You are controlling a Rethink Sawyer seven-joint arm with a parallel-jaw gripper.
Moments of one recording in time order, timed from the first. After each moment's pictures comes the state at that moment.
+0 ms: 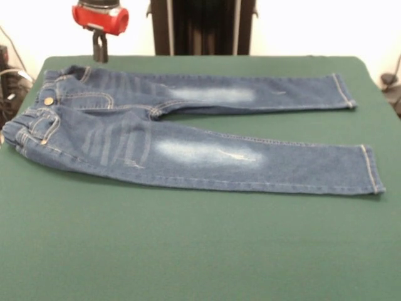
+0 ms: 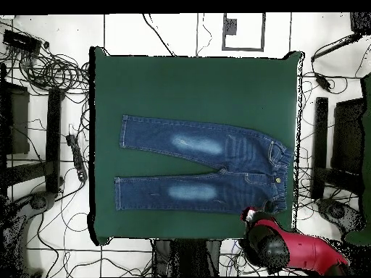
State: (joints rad) arm -0.76 -0.67 0.03 2.02 -0.71 0.09 2.08
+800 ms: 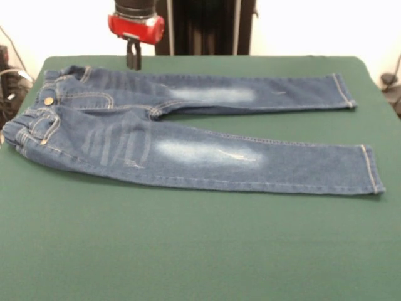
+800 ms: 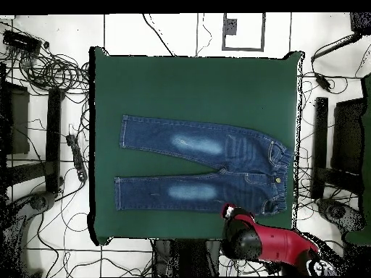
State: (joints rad) arm -0.58 -0.58 -0.07 2.04 -0.58 0.01 2.08
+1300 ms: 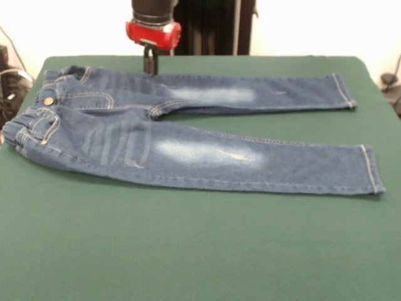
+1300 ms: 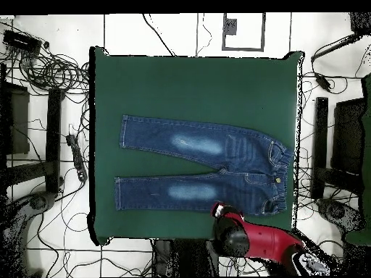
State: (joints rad) arm -0.50 -0.54 -0.09 2.06 -0.49 -0.03 2.08
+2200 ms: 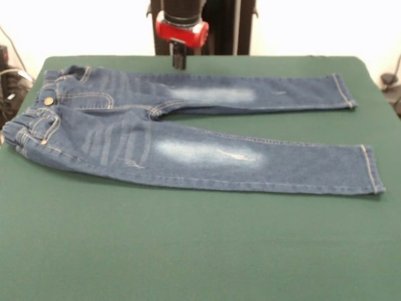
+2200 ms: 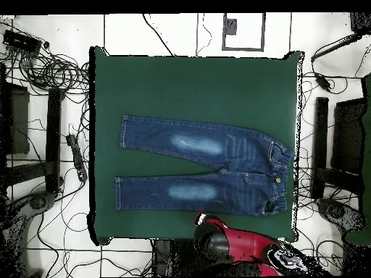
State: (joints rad) arm -0.41 -0.46 -0.12 2.12 -0.38 -0.07 2.08
